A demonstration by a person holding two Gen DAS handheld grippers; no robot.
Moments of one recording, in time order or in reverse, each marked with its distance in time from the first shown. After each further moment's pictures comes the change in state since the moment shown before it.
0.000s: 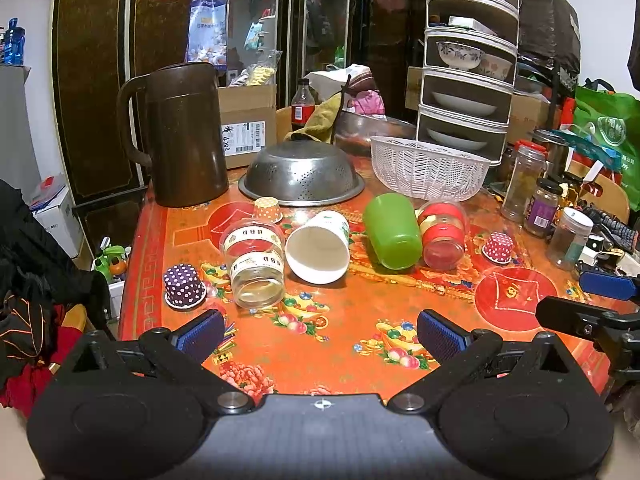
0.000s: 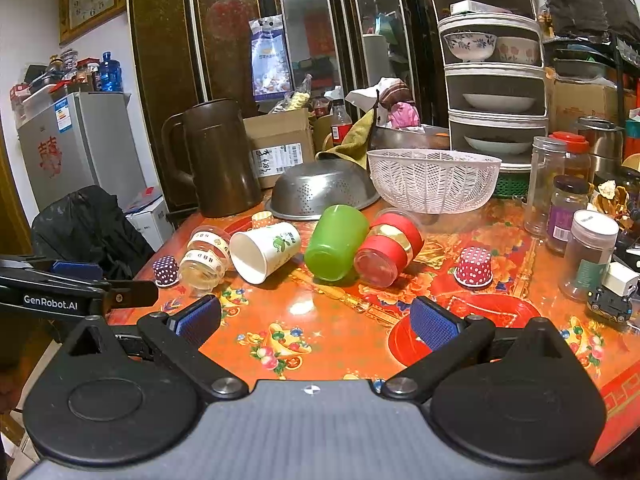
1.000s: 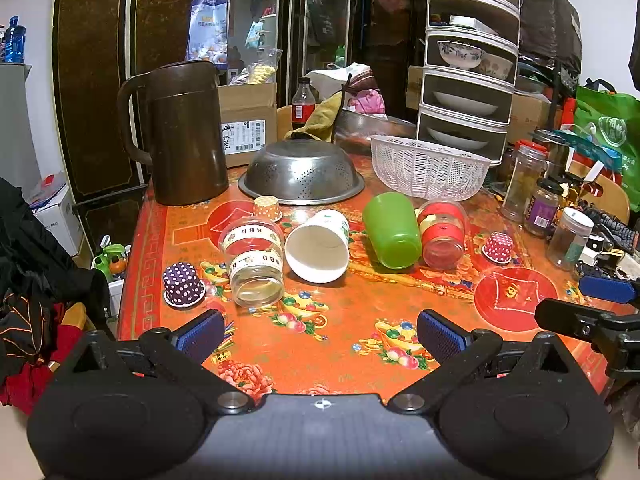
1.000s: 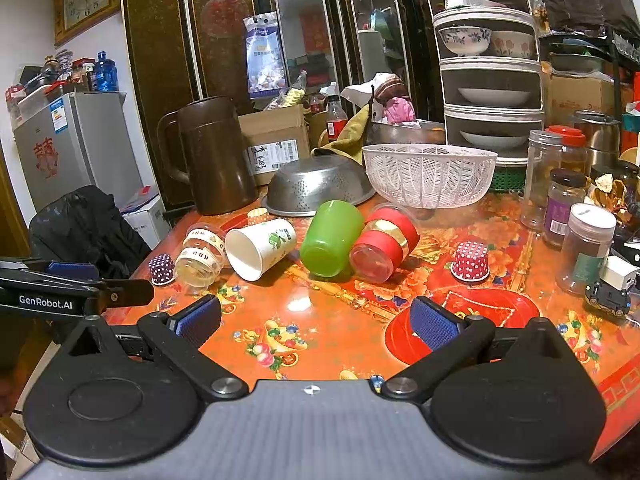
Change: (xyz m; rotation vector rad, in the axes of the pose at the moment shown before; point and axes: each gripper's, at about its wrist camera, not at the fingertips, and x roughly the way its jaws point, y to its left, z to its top) left arm 0.000 -0.001 -0.002 -0.004 0.001 0.001; right arm 0.000 -0.003 0.001 0.011 0.015 -0.009
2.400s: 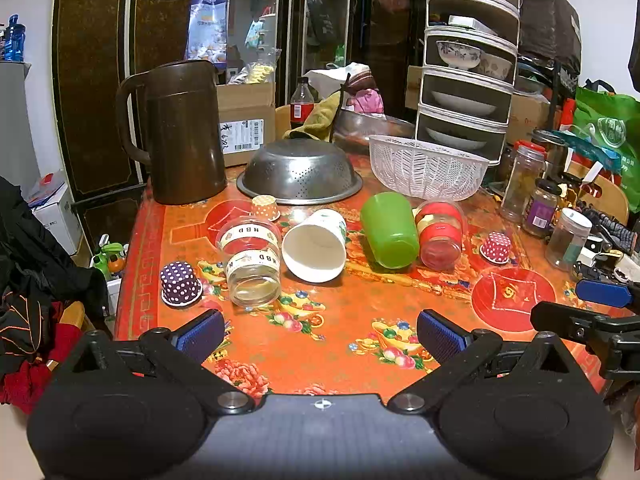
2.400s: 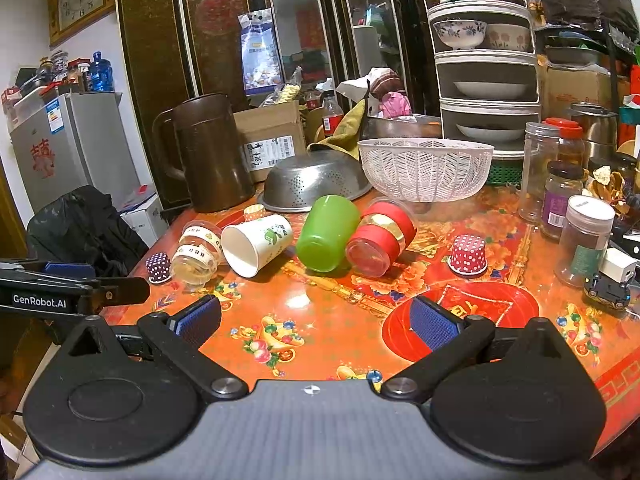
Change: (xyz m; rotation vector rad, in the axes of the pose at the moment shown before) left arm 0.001 -0.005 0.000 0.000 0.002 0.000; right arm 0.001 -0.003 -0.001 0.015 0.013 -0.005
